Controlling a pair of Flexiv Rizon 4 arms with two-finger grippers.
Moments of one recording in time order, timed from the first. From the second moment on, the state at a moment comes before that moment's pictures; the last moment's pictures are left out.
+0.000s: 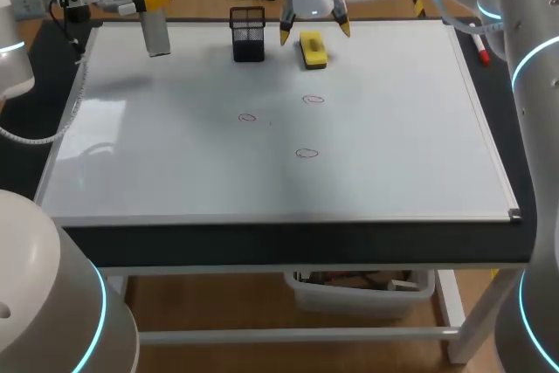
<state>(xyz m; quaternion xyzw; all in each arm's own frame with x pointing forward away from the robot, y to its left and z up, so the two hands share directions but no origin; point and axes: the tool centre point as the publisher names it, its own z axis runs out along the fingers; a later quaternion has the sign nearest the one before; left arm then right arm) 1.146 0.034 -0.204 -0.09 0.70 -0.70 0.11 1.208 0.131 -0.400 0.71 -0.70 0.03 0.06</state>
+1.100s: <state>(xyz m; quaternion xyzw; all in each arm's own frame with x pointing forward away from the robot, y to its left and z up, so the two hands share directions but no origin) 1.146 0.034 -0.204 -0.09 0.70 -0.70 0.11 1.203 0.131 -0.417 0.70 -0.71 0.01 0.04</state>
